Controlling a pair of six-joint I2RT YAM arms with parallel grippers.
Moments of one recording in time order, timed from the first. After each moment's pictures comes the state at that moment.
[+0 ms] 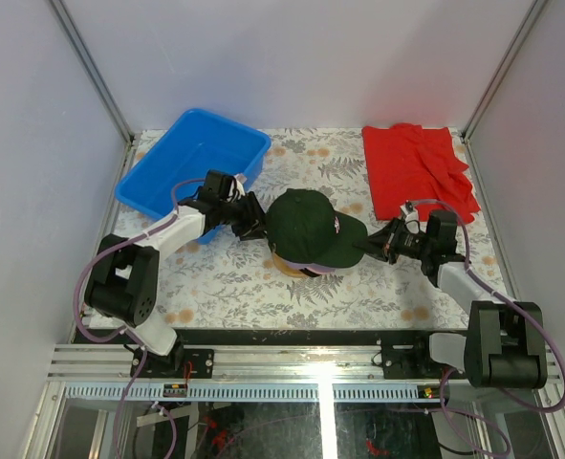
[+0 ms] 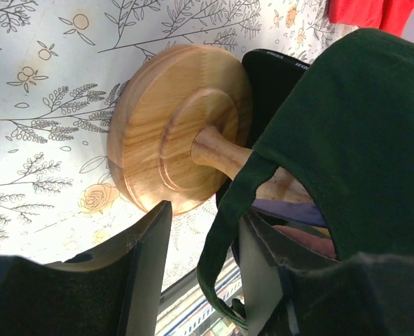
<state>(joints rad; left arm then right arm) -0.32 1.63 1.01 -0.27 0.56 -0.78 -0.03 1.23 0.45 0.17 -1.01 0.97</state>
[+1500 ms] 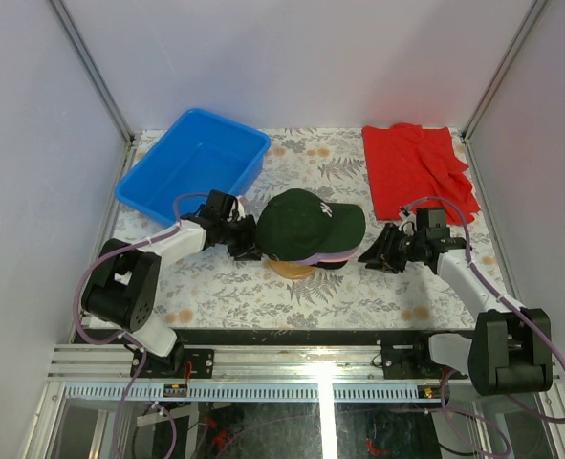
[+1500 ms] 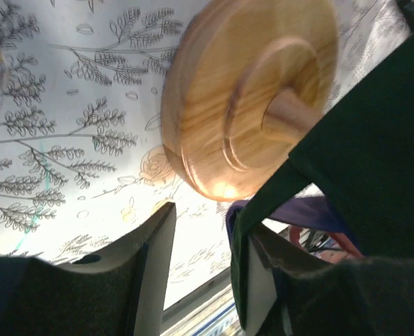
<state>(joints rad) -0.35 1.60 0.88 -0.28 0.52 -0.70 0.07 1.19 0.64 -0.44 -0.62 0.59</state>
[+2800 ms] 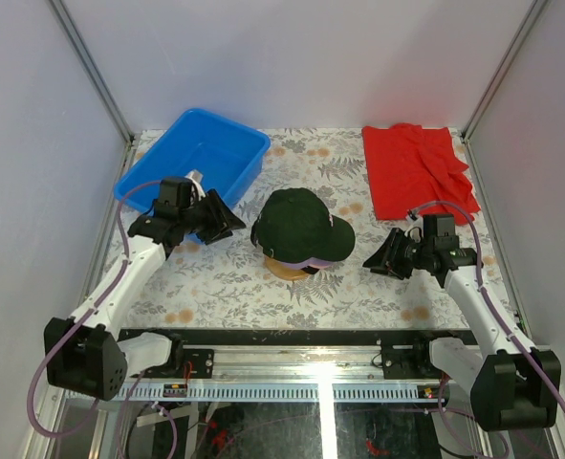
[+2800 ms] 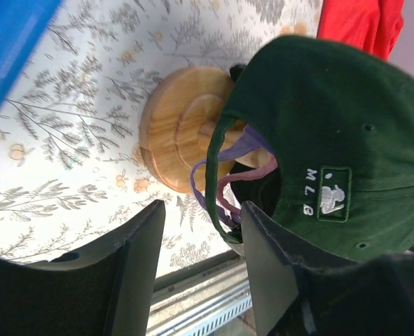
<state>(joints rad) -0.23 1.19 0.93 -0.51 0.39 -0.77 0.07 1.01 0.63 -0.58 -0.58 0.58</state>
